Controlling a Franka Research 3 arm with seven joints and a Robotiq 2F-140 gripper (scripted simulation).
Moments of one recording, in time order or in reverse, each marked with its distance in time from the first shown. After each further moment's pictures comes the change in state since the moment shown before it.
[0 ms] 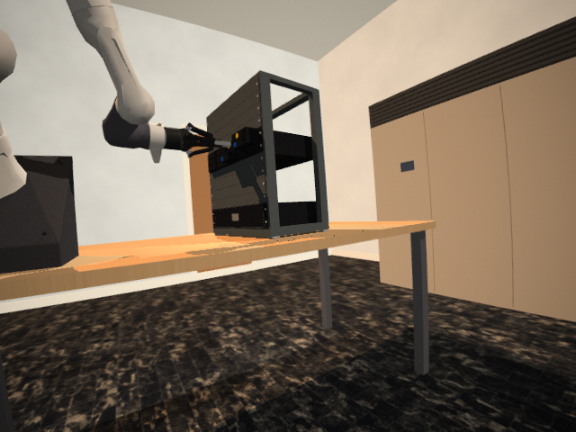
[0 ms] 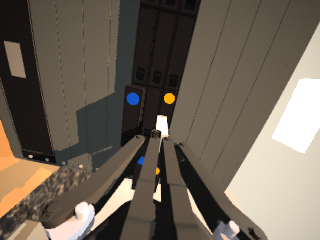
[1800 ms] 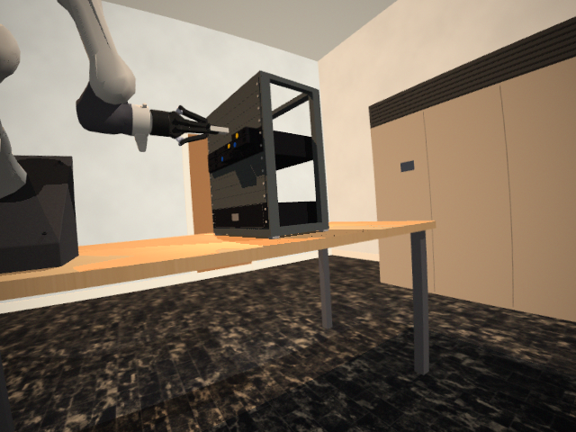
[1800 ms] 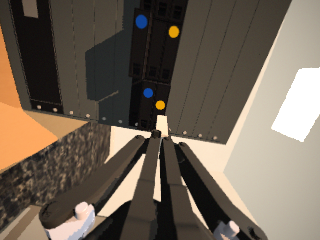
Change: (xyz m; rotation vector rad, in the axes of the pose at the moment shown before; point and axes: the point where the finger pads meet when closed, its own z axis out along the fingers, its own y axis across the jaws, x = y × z) arm -0.114 0.011 -0.064 -0.009 -0.018 0.007
